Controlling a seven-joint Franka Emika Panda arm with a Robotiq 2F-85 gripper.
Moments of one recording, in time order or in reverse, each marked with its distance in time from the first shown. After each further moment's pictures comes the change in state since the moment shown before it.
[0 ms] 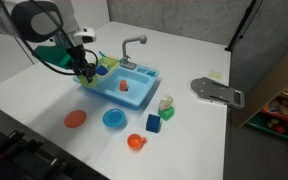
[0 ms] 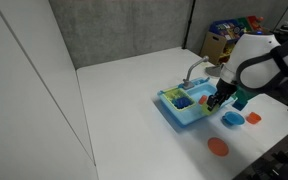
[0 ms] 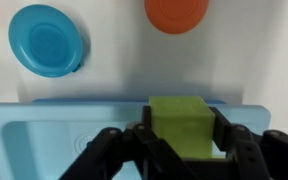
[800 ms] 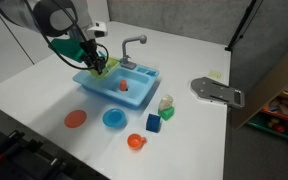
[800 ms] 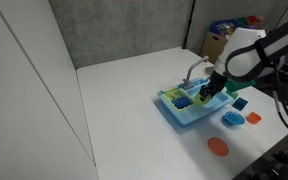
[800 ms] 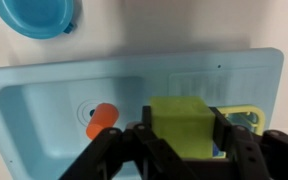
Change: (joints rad) arm -0.045 0.085 0.014 0.145 0.048 0.001 0.002
